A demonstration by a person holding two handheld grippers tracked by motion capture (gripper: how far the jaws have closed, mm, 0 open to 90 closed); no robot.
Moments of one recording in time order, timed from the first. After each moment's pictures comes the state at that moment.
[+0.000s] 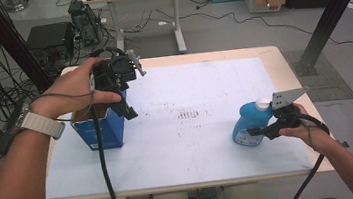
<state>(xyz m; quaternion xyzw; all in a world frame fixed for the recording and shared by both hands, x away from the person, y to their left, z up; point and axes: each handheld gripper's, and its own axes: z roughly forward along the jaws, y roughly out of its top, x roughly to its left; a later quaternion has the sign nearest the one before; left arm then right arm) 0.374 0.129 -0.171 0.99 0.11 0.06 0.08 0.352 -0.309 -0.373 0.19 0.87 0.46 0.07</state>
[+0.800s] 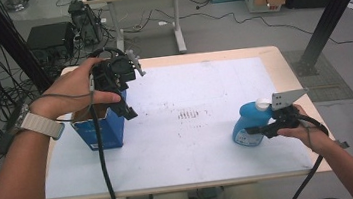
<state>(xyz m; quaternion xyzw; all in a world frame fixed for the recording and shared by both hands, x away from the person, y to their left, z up) 0.374 0.130 -0.172 0.99 0.11 0.06 0.08 0.352 -0.308 -0.376 0.18 0.86 0.47 0.08</state>
